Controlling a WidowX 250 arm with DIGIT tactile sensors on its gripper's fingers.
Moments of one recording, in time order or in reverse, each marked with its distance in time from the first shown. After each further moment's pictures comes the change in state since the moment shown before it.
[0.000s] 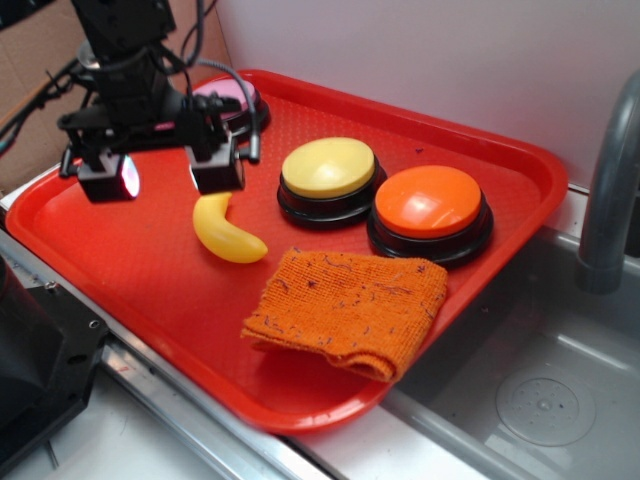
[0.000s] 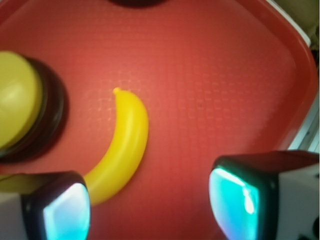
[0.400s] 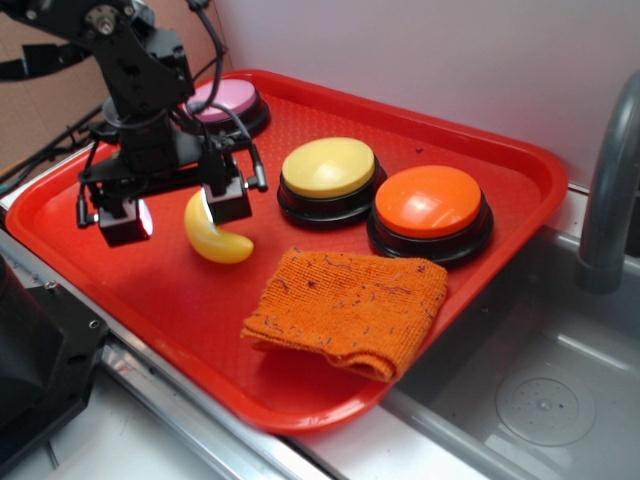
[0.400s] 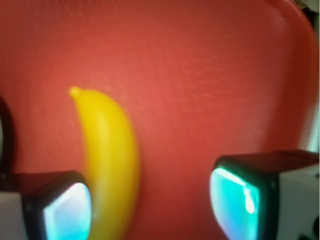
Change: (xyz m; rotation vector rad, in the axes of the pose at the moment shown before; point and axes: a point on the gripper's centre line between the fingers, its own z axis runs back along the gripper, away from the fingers) arm 0.000 0.003 -0.033 0.017 -0.027 0.203
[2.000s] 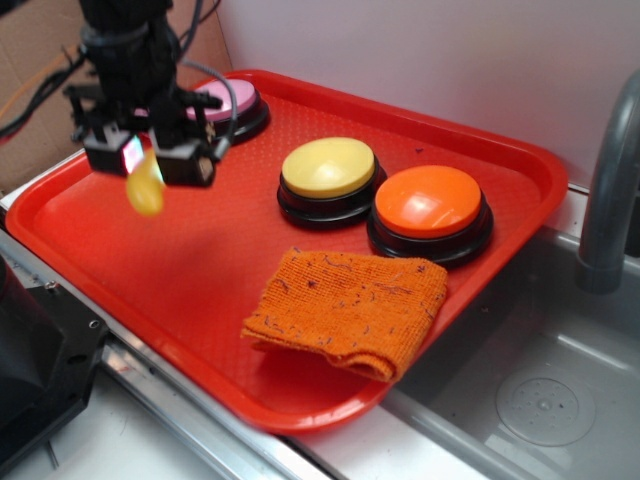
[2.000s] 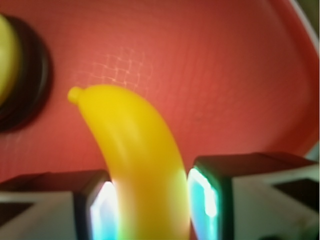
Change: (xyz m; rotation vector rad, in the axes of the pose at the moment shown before) arm 0.026 0.001 0.057 0.003 0.192 -0.624
